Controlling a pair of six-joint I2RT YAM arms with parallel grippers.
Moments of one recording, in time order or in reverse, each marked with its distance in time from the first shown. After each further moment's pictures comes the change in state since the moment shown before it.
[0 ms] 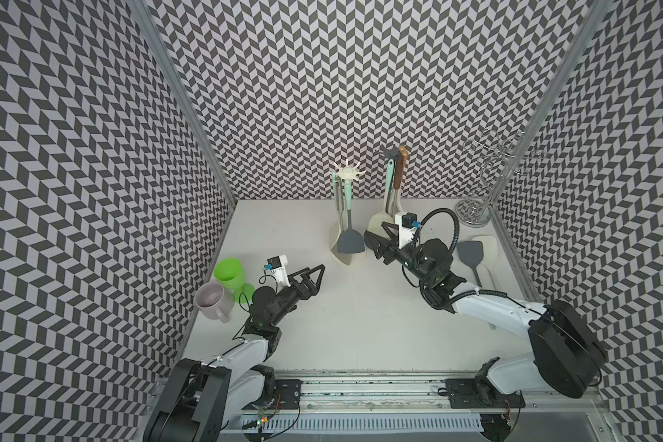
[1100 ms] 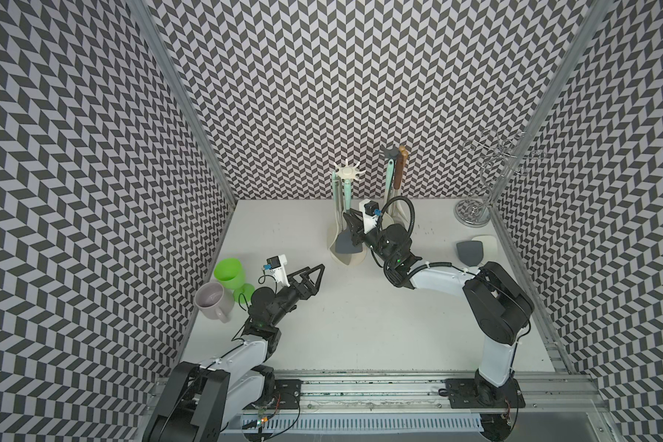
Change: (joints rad) left arm 0.000 -0.019 -0.002 0.005 0.007 -0.015; right arm 0.059 0.399 0.345 0.118 0.090 -0.167
